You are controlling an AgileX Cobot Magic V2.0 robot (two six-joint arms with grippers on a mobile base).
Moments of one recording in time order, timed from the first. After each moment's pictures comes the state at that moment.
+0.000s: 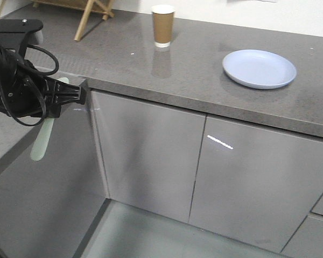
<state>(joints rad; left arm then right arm) -0.43 1.44 -1.43 0.16 1.11 -0.45 -0.28 1.00 -1.22 0.01 1.08 0.00</state>
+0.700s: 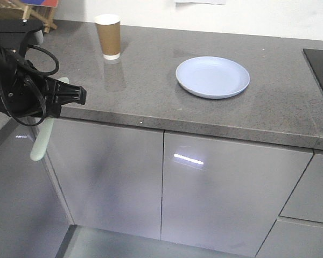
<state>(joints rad) -0.43 1.44 -1.43 0.16 1.11 -0.45 -0.28 1.00 -1.22 0.01 1.08 0.00</state>
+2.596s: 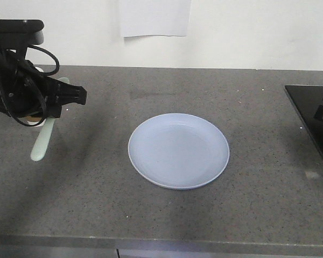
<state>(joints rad) -0.43 1.44 -1.43 0.16 1.11 -0.45 -0.28 1.00 -1.22 0.01 1.08 0.00</state>
